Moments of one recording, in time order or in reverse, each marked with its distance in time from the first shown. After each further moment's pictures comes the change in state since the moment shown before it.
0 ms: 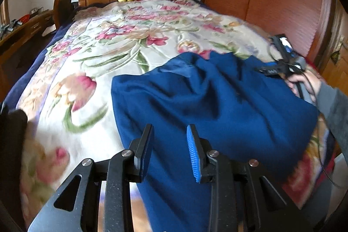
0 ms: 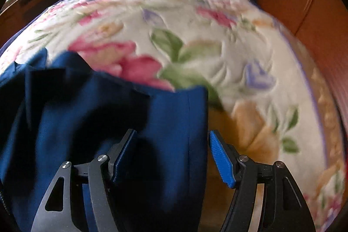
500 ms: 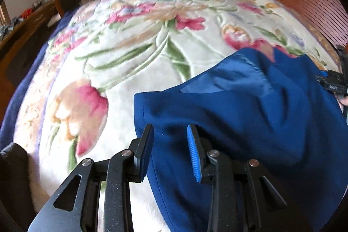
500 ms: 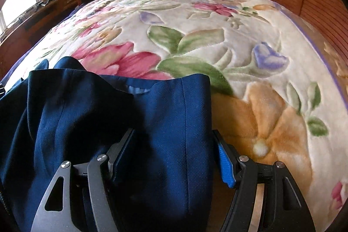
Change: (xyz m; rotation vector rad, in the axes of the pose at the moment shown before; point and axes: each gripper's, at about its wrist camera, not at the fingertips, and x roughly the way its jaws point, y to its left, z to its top) left arm 0.111 0.060 0.059 -0.020 0.177 0.122; right arm 0.008 -0.019 -0.013 0.095 -0.072 0.096
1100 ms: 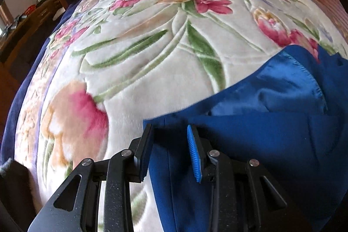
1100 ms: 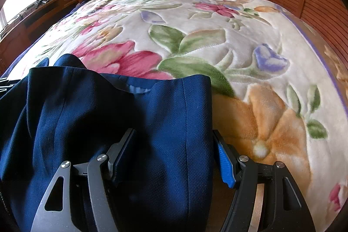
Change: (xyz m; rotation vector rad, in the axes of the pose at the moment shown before) left arm 0.057 0.005 0.025 0.020 0.083 0.121; right arm -0.002 0.003 0.000 -0.013 0.007 -0.006
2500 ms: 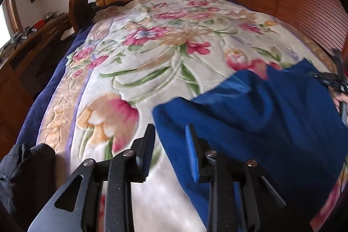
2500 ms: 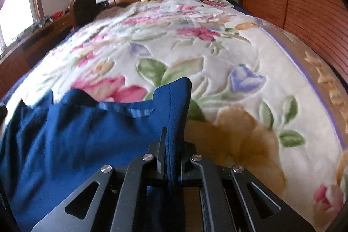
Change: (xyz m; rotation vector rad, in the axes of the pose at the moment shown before) left arm -0.145 0.019 -0.053 -0.003 -0.223 -0.073; right arm -0.038 -0.014 -0.002 0.044 -0.105 -0.055
